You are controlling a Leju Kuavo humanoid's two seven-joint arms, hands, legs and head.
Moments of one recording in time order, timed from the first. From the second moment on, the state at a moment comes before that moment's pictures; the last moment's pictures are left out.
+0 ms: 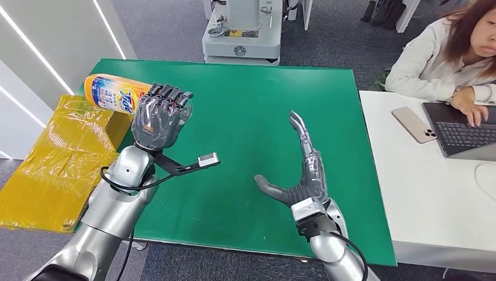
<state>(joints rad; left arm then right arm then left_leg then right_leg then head) -0.54 0.08 -0.40 -1.28 -1.56 0.69 -0.10 -0.35 0.00 0.63 -1.42 0.22 -0.38 -0.59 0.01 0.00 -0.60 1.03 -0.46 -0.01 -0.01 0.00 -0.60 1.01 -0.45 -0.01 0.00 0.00</state>
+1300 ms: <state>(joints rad) -0.77 0.24 -1.05 -0.64 -1.56 0.52 0.28 -0.10 -0.04 0.56 -1.65 0.25 -0.41 -0.63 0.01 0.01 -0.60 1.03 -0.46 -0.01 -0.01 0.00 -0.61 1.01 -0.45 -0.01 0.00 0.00</state>
